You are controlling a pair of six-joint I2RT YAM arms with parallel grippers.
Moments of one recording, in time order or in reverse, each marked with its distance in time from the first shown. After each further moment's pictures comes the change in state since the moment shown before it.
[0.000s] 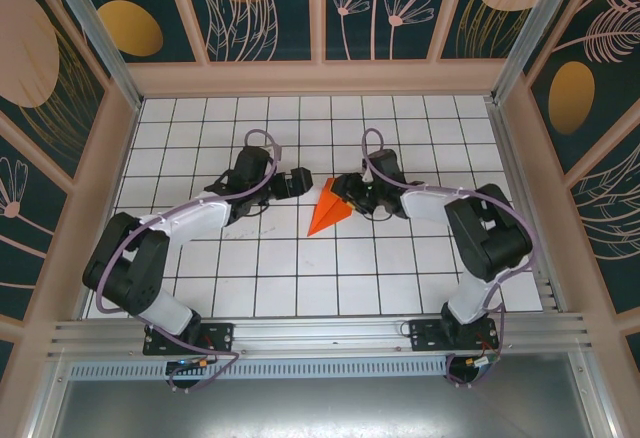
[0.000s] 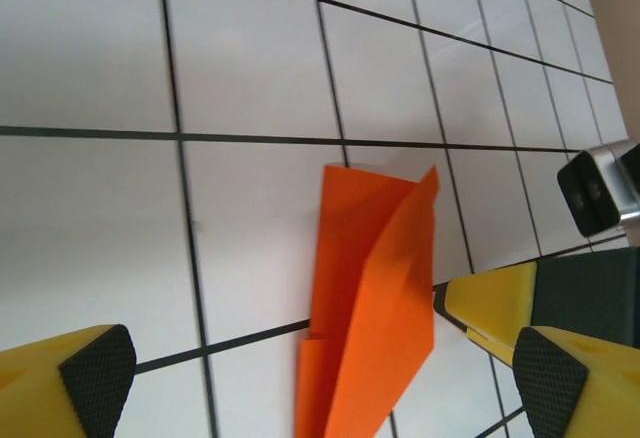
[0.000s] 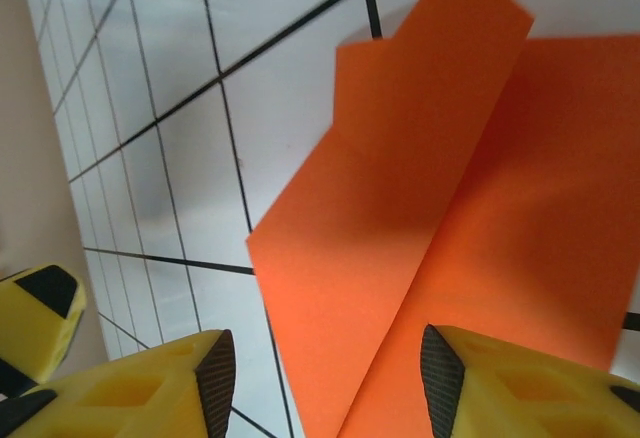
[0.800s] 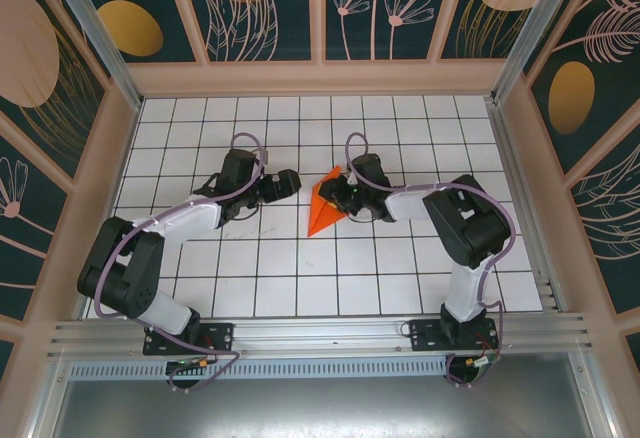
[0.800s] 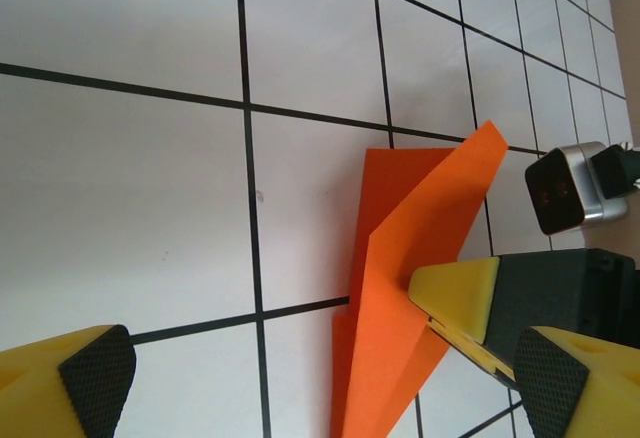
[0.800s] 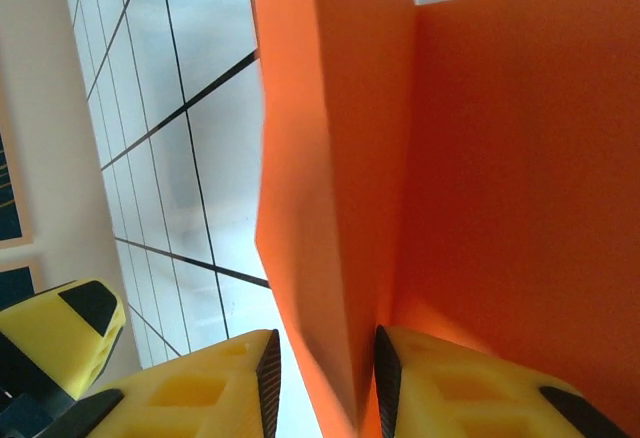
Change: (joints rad) left arm 0.077 -0.028 -0.056 -0.005 0.079 -0.038; right arm 0.070 0.116 0.019 0.200 -0.011 0.090
